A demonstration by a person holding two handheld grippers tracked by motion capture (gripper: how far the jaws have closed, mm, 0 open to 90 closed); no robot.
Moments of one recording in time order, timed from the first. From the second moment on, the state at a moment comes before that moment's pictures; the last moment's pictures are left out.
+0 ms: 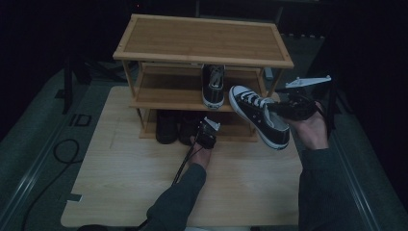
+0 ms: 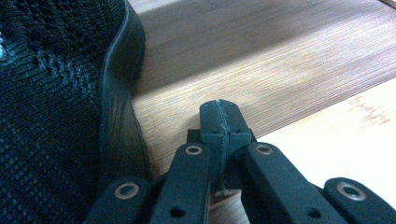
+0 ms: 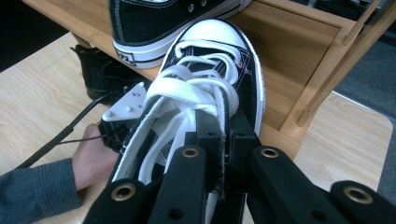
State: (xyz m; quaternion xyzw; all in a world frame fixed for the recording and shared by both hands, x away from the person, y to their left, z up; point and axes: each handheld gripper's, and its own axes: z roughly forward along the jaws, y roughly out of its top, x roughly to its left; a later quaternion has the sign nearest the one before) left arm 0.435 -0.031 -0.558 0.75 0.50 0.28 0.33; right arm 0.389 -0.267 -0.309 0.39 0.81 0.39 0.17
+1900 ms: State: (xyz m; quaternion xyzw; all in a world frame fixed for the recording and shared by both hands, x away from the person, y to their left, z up) left arm 0.435 -0.031 -0.558 0.75 0.50 0.28 0.33; right arm 0.431 -0.241 -0.317 0.43 0.78 0.40 0.19
